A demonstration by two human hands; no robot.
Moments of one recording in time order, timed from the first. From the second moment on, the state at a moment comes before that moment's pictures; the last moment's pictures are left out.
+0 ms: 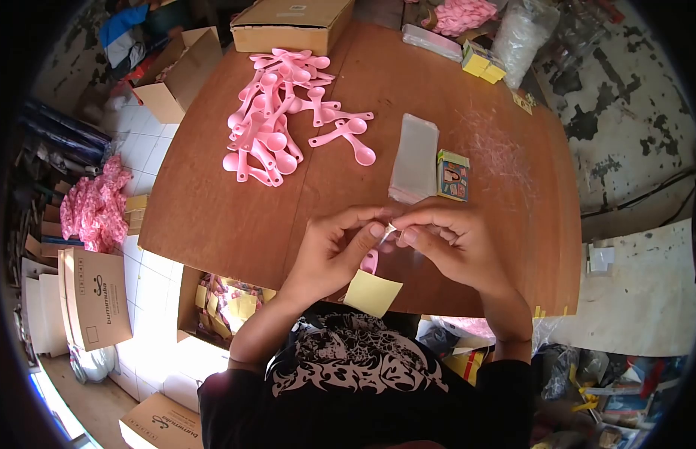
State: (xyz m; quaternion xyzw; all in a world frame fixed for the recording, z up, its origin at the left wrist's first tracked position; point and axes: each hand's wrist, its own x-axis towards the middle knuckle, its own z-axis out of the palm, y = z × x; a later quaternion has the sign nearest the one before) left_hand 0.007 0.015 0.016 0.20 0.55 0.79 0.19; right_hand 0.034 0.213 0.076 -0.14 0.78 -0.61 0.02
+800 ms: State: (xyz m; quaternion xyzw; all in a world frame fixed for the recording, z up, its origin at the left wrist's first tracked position) left_hand 0.018 0.010 0.029 0.31 0.71 0.61 0.16; right_hand 0.034 0.200 0.062 -0.25 0.89 -0.26 -0.29
